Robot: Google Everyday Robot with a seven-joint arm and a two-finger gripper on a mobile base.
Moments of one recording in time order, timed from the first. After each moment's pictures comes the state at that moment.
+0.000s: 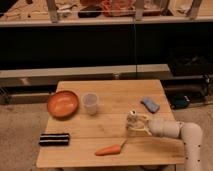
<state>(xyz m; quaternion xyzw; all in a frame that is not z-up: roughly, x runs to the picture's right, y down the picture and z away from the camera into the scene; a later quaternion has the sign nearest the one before) 0.165 0.187 0.742 0.45 -0.17 -0.80 0.36</state>
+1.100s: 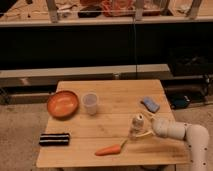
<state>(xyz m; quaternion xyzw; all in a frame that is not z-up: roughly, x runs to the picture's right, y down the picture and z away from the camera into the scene) 0.177 0.184 0.731 0.46 -0.15 -0.80 0.36</state>
